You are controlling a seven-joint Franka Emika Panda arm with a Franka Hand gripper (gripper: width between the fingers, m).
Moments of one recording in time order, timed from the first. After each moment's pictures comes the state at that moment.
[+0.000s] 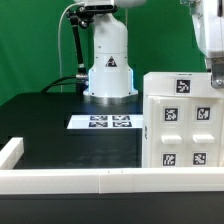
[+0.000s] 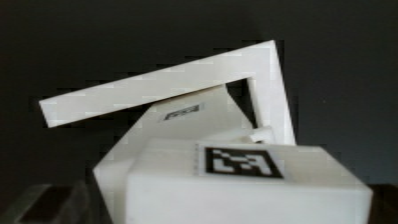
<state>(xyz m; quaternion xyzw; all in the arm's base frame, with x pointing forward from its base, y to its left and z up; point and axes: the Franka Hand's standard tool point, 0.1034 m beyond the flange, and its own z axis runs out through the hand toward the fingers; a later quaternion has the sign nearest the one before) 0.611 0.126 0.151 -0.62 0.78 0.03 0.07</state>
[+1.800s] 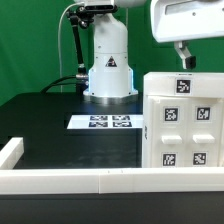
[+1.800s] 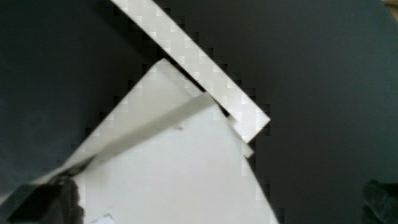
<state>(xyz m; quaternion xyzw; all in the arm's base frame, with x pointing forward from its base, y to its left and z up) 0.612 0.127 0.175 -0.94 0.34 0.02 0.08</state>
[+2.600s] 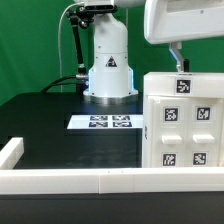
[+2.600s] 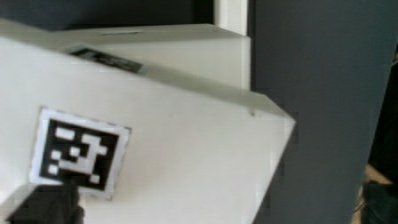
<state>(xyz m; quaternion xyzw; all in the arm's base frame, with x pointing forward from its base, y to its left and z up) 0.613 0.122 0.174 -1.00 -0.03 -0.01 0.05</state>
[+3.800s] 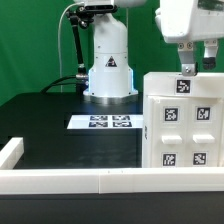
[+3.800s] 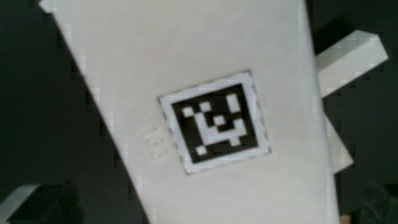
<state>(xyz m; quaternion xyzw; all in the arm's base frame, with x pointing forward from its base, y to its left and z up) 0.610 0.099 0.166 -0.85 -0.52 -0.03 0.00</state>
